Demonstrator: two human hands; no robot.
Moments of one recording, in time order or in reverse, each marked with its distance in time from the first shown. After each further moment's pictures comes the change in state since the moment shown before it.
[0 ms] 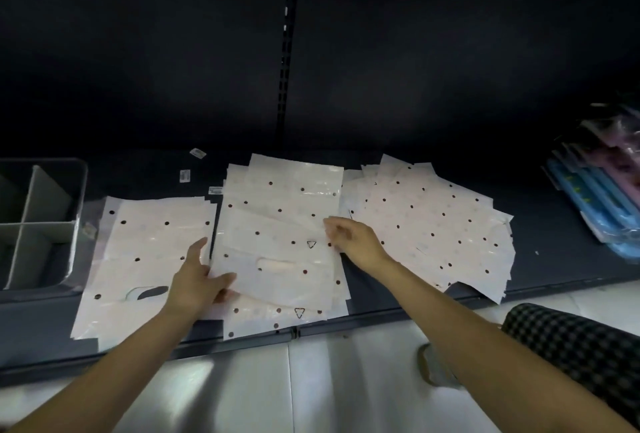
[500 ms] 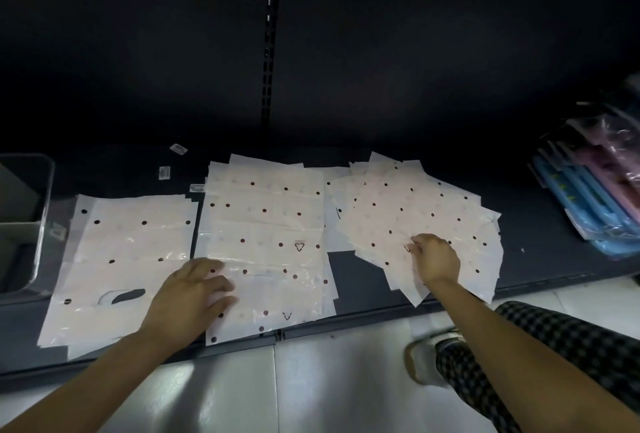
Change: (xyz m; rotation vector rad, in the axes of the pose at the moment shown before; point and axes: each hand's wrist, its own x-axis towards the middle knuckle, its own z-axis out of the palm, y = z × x) left_hand -0.006 -0.019 0.003 0.841 -0.072 0.706; right_hand -0.029 0.094 -0.112 -0.949 0.445 0.272
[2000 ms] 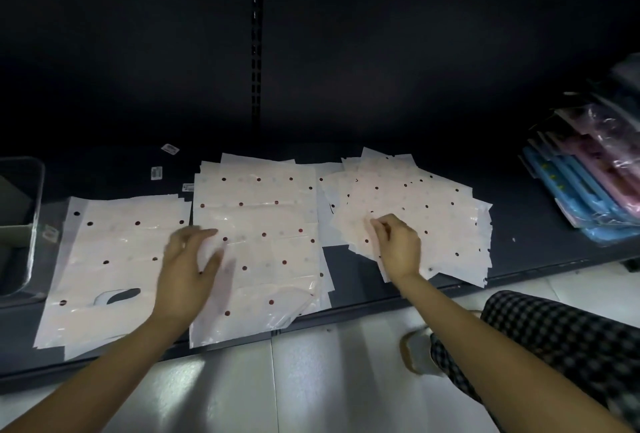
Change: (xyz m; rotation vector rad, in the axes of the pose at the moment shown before) left_hand 0.020 0.027 -0.010 -0.419 0.287 -0.302; right_hand -0.035 -0.070 -0.026 0.513 0.177 -0.045
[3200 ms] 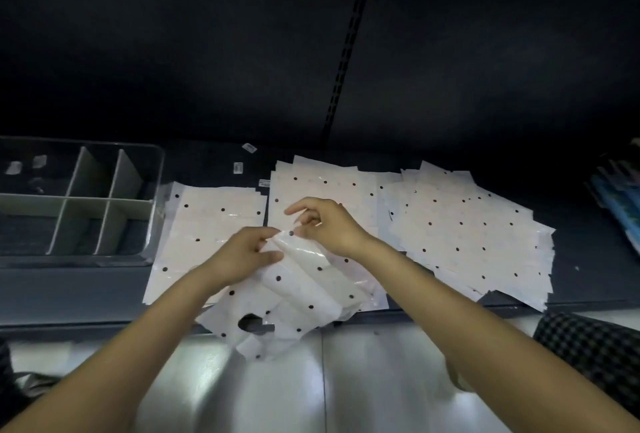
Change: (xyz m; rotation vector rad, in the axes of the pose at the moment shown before) left_hand 0.009 0.001 -0.078 -0.349 -0.532 -0.116; right_hand -0.041 -0.202 0.043 0.394 -0.836 -0.288
